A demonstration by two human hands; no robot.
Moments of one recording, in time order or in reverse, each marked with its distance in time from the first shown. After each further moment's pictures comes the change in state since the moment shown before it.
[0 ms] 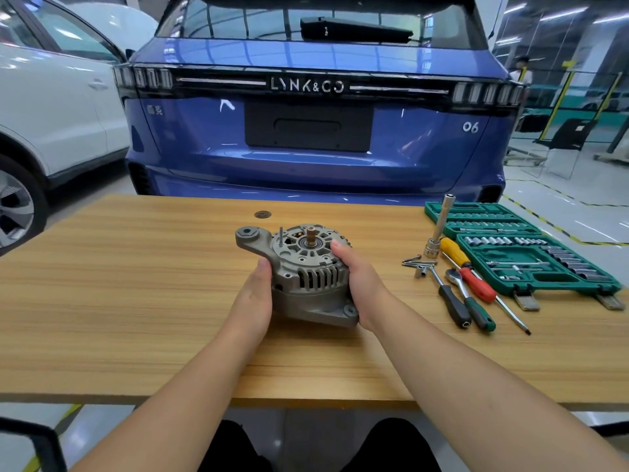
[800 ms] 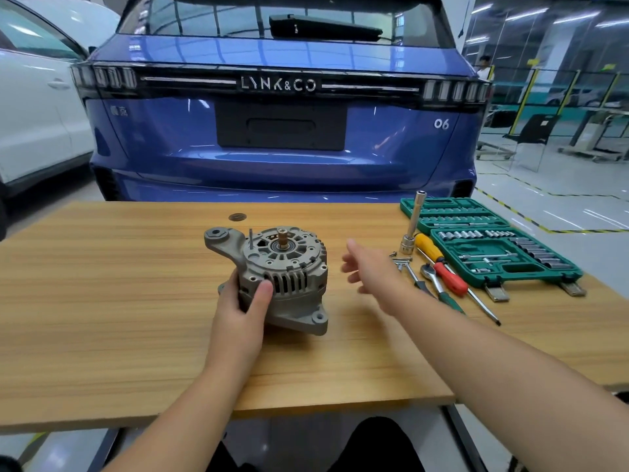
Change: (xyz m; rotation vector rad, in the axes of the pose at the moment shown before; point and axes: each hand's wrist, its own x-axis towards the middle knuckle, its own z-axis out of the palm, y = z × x) left_hand -0.014 -0.012 0.021 -0.098 0.122 0.168; right_hand -0.002 -0.023 -0.063 -0.531 0.331 -0.027
